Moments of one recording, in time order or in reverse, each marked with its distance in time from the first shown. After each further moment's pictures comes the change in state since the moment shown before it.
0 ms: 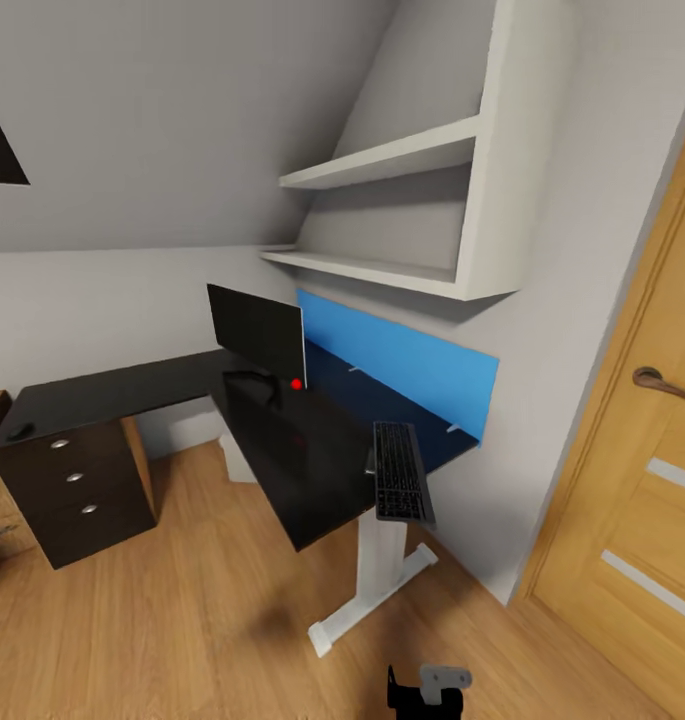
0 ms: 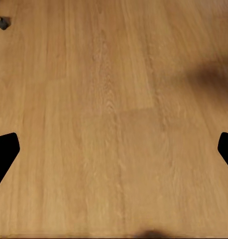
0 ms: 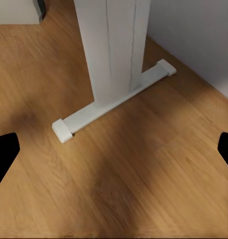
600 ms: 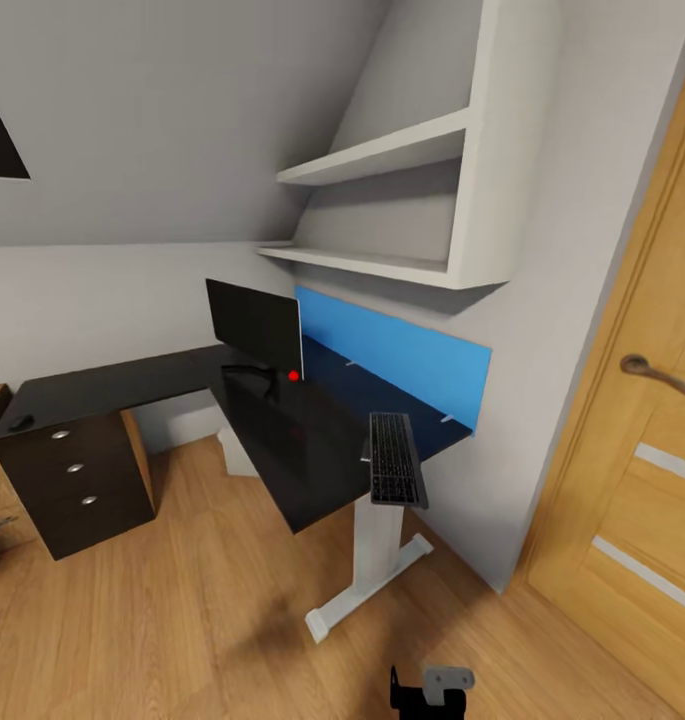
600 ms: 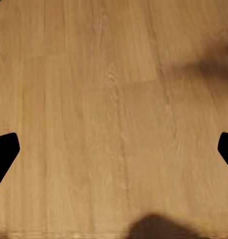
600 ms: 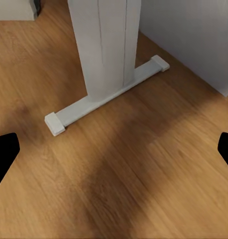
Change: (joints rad) left arm 0.000 0.004 0.000 0.000 0.012 0.078 -0.002; right arm 0.000 0.002 0.005 0.021 0.004 -0.022 0.001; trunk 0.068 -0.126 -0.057
